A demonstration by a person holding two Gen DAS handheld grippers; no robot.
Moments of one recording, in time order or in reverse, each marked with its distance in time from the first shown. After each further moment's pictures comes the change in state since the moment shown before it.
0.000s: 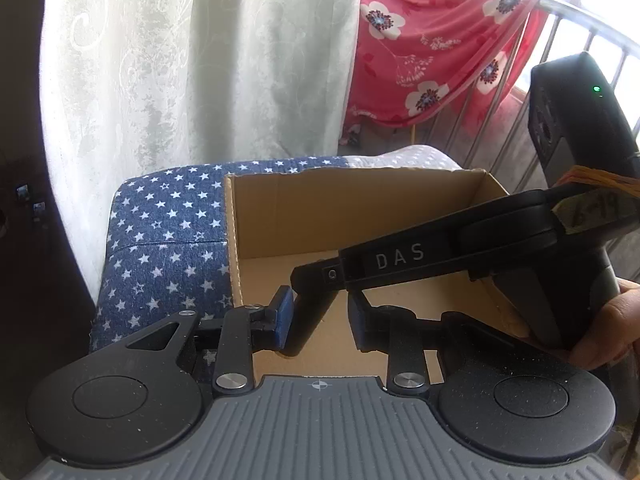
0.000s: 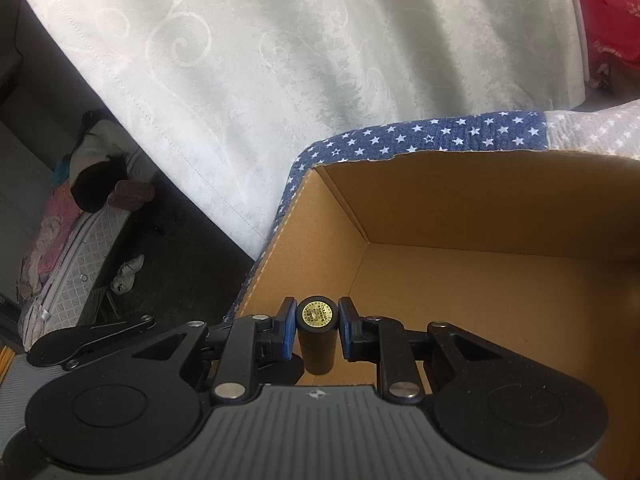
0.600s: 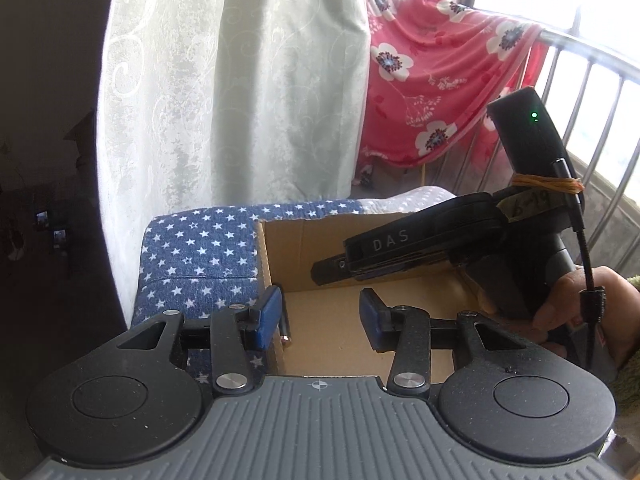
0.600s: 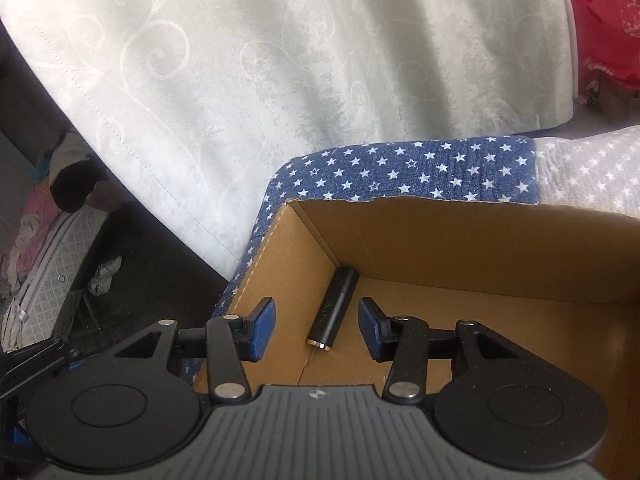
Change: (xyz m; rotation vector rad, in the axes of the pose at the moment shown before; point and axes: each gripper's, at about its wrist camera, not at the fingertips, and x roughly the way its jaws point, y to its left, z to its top) left arm -0.048 0.007 0.003 -0.003 -0.128 0.032; right arm -0.014 0.001 0.022 -0.026 -0.045 -0.053
